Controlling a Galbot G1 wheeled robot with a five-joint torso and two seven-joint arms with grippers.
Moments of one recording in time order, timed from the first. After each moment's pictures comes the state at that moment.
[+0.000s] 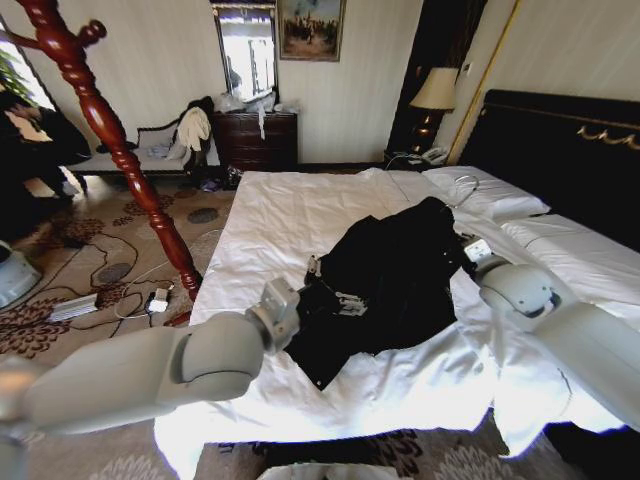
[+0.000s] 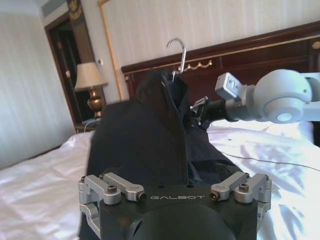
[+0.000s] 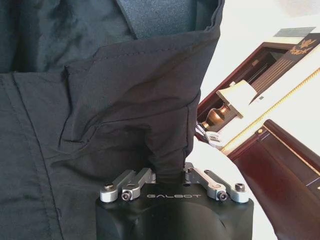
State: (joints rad) left arm 0.10 -0.80 0.66 -2.40 -1.18 0.51 -0.65; right arm -0.69 0.43 0.16 1.88 0.53 -0.64 0.22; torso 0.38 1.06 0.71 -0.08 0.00
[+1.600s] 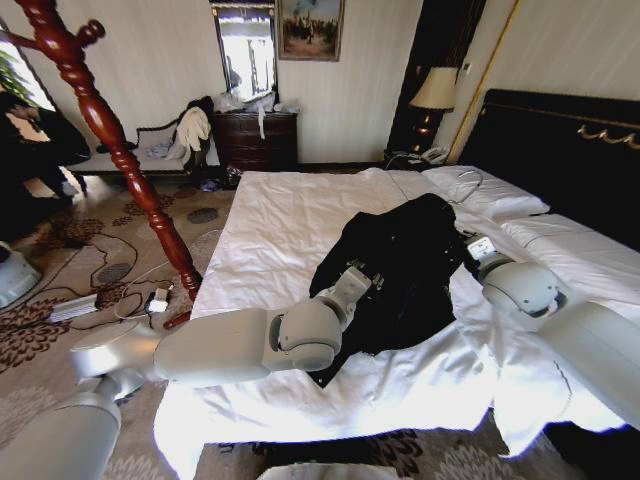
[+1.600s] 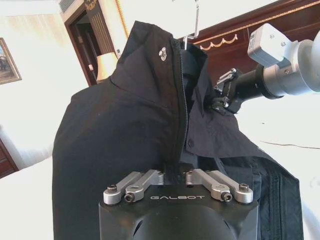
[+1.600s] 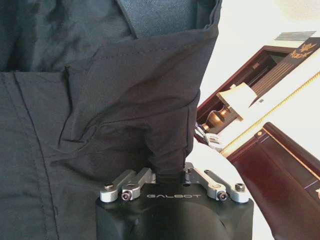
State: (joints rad) left arm 0.07 -1.12 0.78 -2.15 -1.06 0.61 -0.84; right arm -0.79 0.40 0.25 1.92 0.52 -0.63 0.21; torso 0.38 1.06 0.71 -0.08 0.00
